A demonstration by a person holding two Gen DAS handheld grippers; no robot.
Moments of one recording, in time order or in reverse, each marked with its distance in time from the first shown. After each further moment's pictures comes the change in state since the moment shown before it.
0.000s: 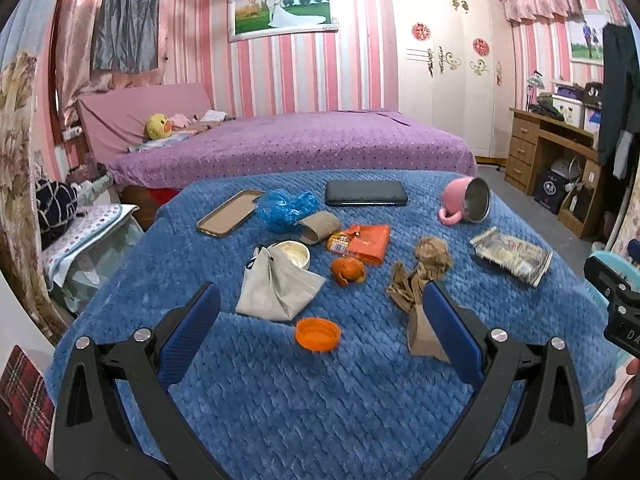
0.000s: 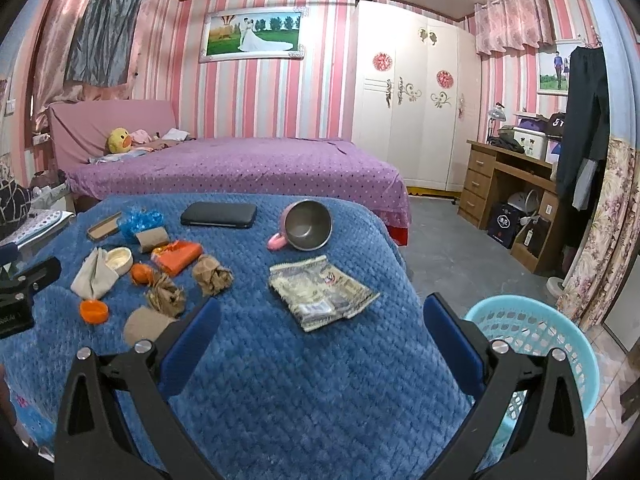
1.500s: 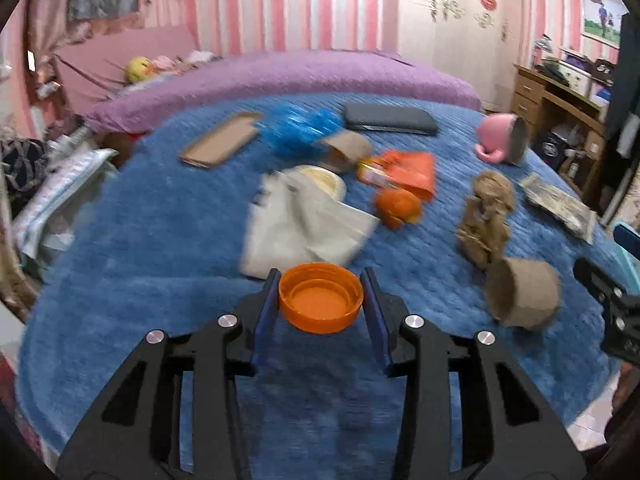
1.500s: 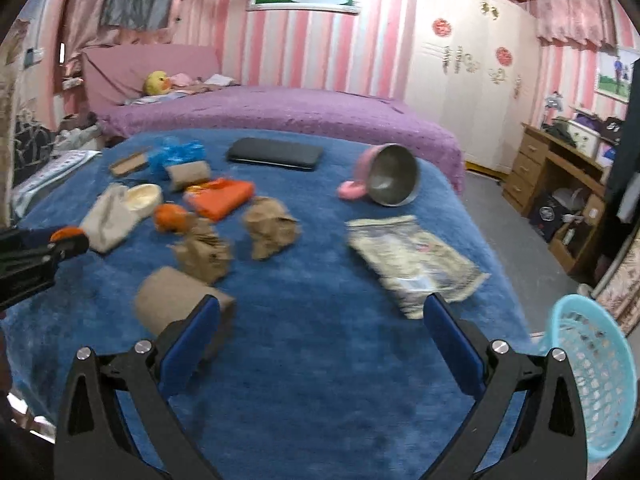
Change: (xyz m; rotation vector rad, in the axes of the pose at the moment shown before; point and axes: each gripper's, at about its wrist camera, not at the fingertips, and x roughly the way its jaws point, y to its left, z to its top) left arm 0.086 0.043 -0.025 0.007 0.208 -0.008; right arm 0.068 0.070 -0.024 -0.120 0.179 0.150
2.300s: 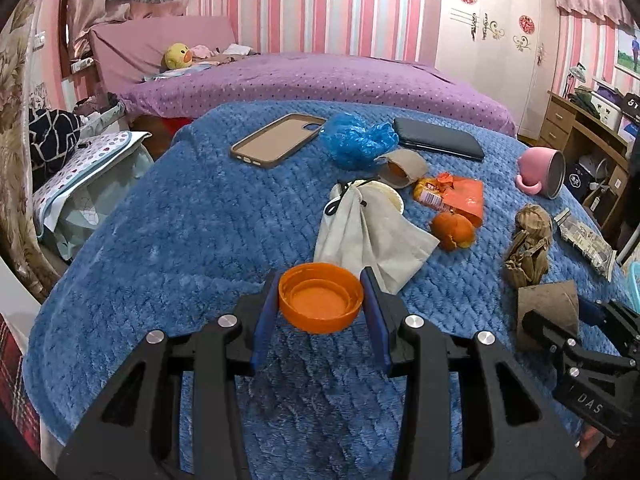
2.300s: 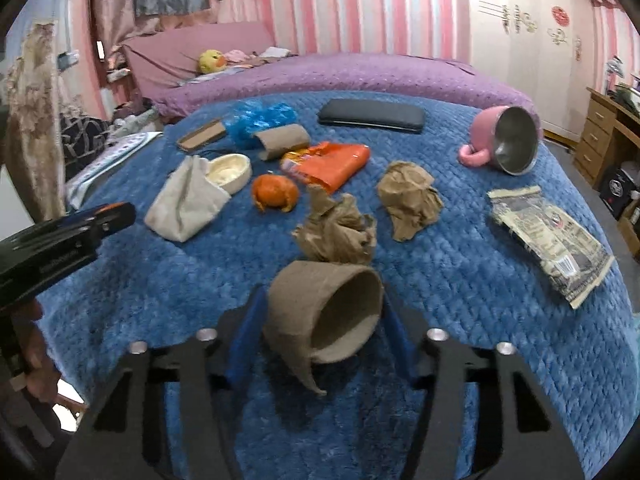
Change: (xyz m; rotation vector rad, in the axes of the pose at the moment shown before) left arm 0.002 0.033 0.006 -0.111 0.000 0.046; right arm 0.033 0.057 0.000 0.012 0.130 0.262
